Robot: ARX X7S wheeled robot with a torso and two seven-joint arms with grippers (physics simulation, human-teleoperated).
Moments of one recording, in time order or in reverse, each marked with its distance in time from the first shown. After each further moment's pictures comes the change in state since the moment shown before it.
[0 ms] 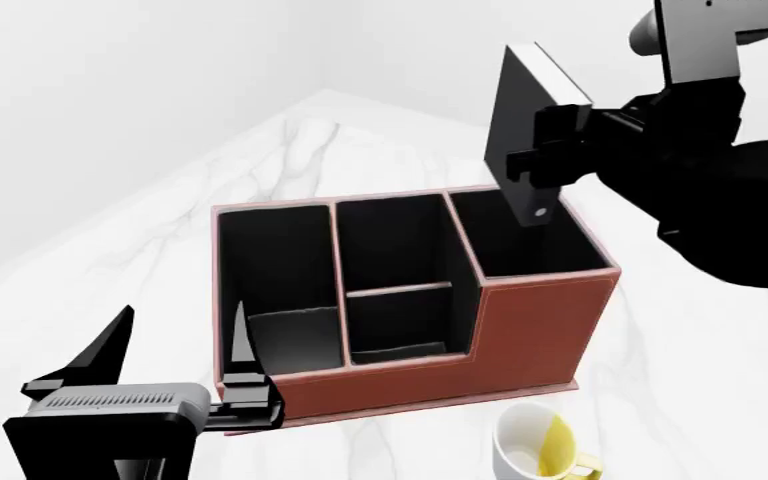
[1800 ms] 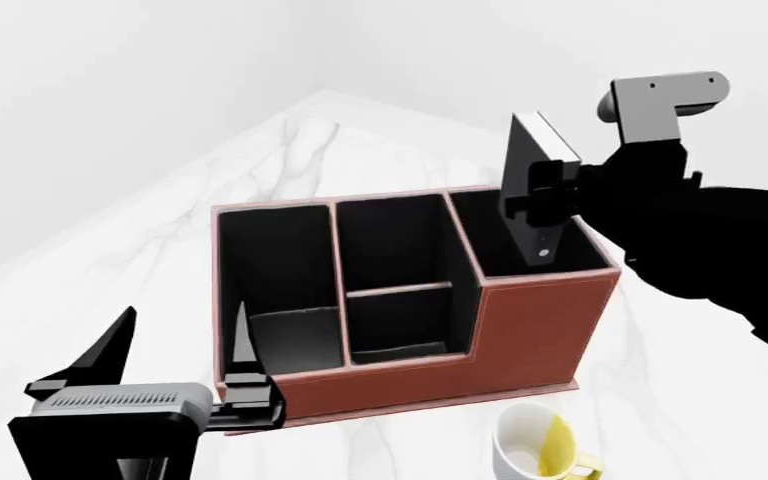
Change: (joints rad) left arm -0.005 -0.015 0.019 -0.016 -0.007 0.022 -0.017; right arm -0.084 -0.002 -0.163 0.200 -0.230 -0.176 -0.183
